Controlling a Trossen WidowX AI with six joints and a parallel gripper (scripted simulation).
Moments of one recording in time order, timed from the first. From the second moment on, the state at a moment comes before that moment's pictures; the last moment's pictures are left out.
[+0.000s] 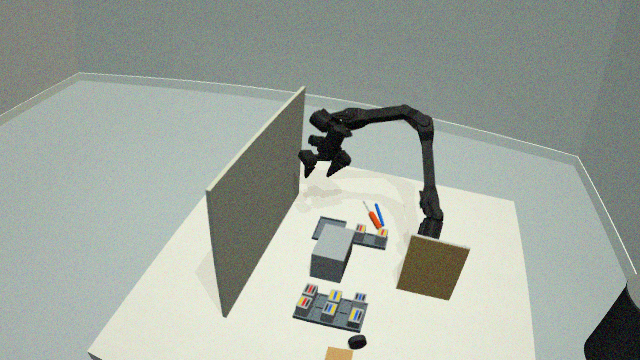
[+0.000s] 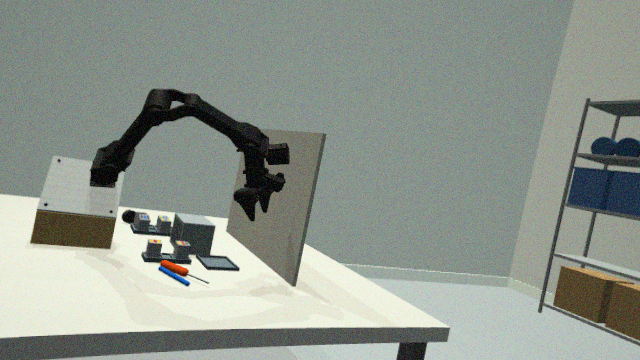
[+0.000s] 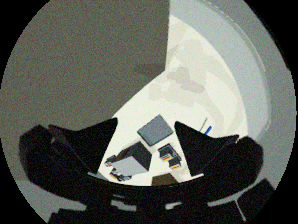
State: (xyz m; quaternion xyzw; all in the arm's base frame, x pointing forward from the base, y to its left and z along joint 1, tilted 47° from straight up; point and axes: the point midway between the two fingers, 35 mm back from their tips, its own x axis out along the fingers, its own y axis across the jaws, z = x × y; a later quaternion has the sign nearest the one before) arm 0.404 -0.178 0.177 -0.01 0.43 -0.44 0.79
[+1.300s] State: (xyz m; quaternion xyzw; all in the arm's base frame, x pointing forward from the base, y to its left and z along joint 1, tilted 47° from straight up) arm 0.372 -0.037 -0.012 -0.26 0.66 -0.29 0.64
